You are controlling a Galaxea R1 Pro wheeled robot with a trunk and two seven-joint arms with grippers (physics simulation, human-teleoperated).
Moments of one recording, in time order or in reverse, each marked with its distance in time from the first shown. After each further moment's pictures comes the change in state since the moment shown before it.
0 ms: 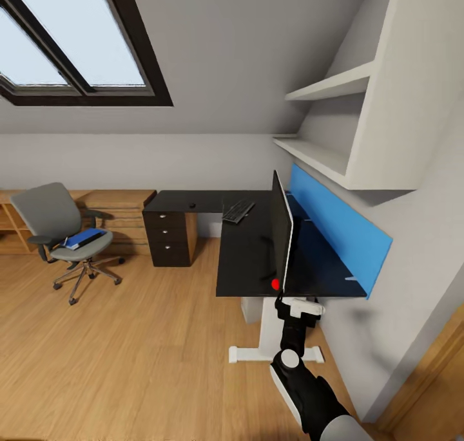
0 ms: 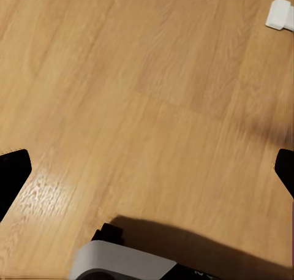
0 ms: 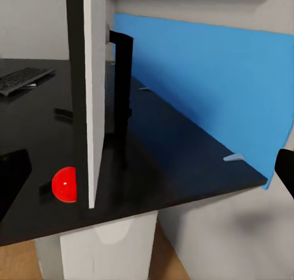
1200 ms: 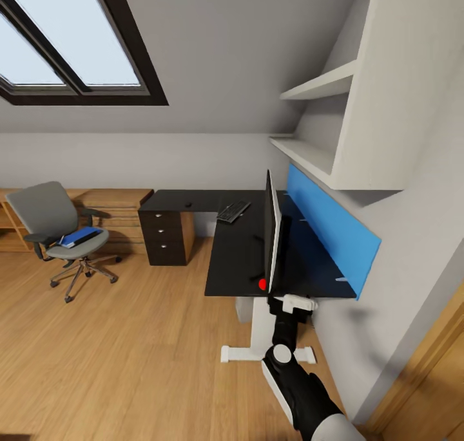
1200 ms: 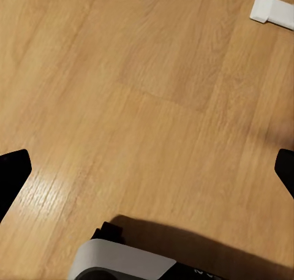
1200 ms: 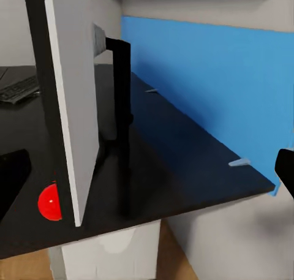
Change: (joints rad) left arm 0.000 -0.001 0.000 0.000 0.000 0.001 0.000; right arm 0.000 0.040 0.006 -0.048 -0.010 0.029 0.014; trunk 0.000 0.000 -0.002
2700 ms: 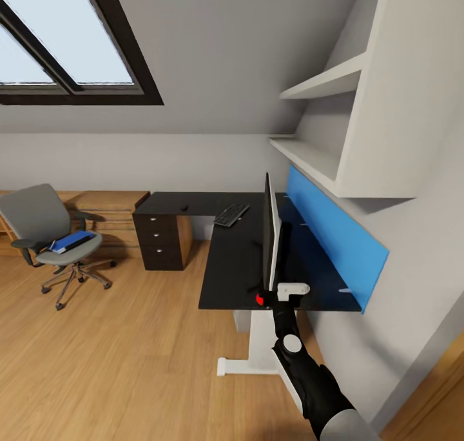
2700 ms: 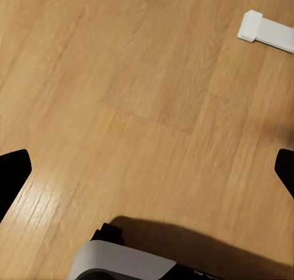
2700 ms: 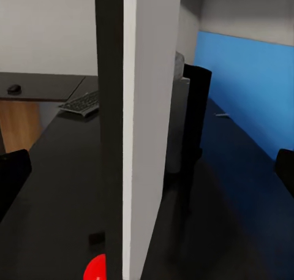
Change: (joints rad) left arm 0.000 0.001 0.000 0.000 0.001 -0.003 -0.003; right arm -0.003 -0.044 -0.027 -0.098 0.004 0.062 0.325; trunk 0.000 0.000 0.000
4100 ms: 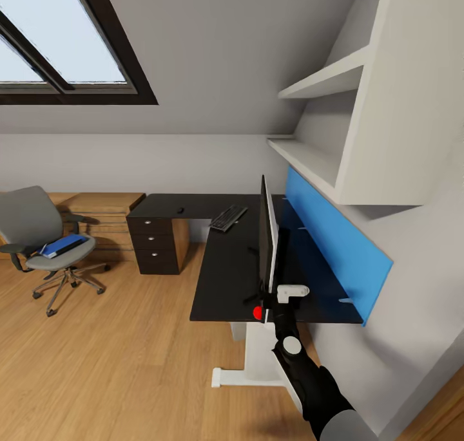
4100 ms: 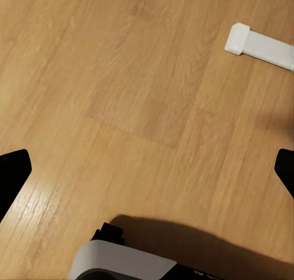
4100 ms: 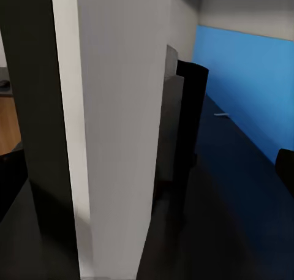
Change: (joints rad) left arm 0.000 0.000 0.001 0.000 0.000 0.000 0.001; right arm 0.000 0.000 0.000 0.022 0.002 -0.003 0.000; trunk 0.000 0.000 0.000
